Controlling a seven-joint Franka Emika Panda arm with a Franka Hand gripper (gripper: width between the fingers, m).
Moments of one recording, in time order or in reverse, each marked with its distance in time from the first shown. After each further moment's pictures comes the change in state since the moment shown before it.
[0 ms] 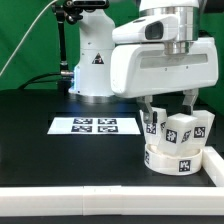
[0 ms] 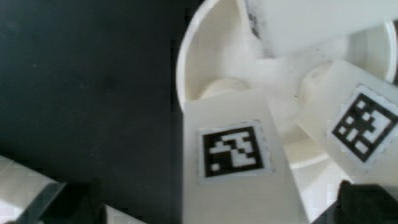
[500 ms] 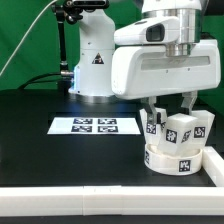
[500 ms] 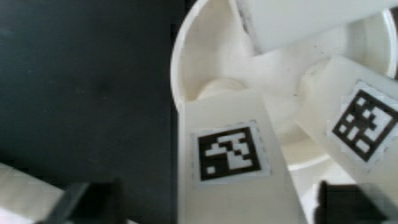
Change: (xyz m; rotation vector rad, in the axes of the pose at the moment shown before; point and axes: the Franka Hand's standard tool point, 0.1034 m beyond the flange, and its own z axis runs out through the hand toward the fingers) arm 0.000 0.000 0.002 -0.006 -0.006 0.032
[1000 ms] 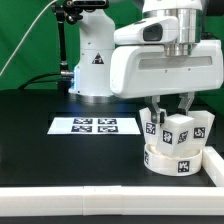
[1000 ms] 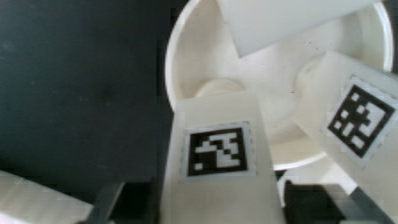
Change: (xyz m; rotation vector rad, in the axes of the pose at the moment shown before) arm 0.000 0.001 0.000 -0.008 -0.001 0.060
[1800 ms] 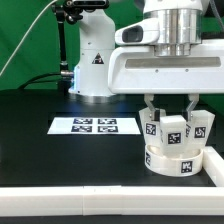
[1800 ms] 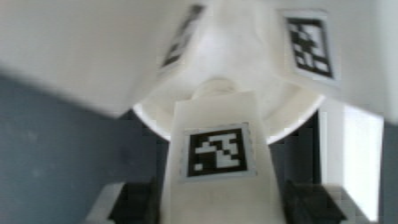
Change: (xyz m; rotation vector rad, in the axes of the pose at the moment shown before) arm 0.001 -0.010 0.001 0.001 0.015 0.835
